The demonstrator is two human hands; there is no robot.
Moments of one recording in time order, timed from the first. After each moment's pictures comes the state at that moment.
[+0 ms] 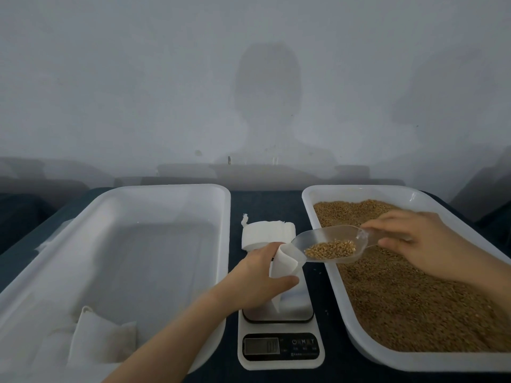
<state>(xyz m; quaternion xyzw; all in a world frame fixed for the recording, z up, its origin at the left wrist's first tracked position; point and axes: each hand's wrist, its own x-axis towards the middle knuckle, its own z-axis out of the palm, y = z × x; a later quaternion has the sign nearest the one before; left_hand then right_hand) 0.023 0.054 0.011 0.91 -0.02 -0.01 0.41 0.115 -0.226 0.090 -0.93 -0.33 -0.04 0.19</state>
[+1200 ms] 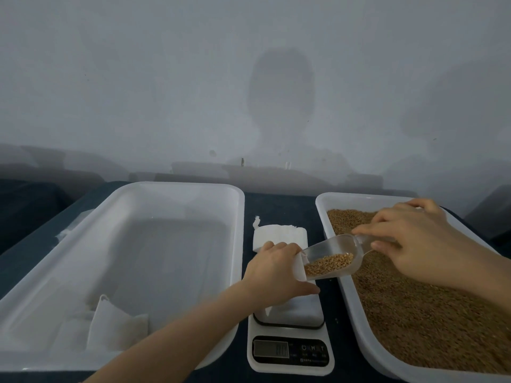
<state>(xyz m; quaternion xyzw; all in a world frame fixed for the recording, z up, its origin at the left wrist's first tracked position) 0.036 0.044 0.014 0.97 -0.02 0.05 0.25 0.095 -0.177 0.120 -0.93 -0.35 -0.12 -0.03</state>
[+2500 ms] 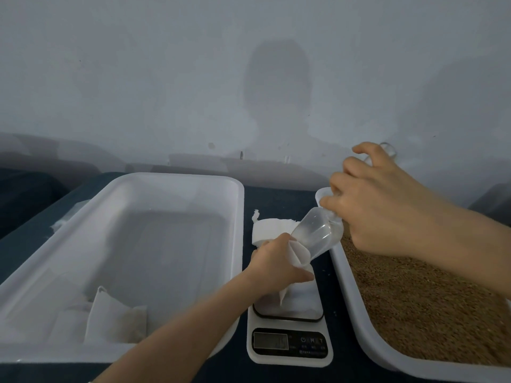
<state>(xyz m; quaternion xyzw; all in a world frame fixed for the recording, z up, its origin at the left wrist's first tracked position) 0.044 0.046 0.006 0.90 0.06 0.00 0.43 0.054 -0.108 0.171 -0.80 -0.45 -0.27 -0.30</state>
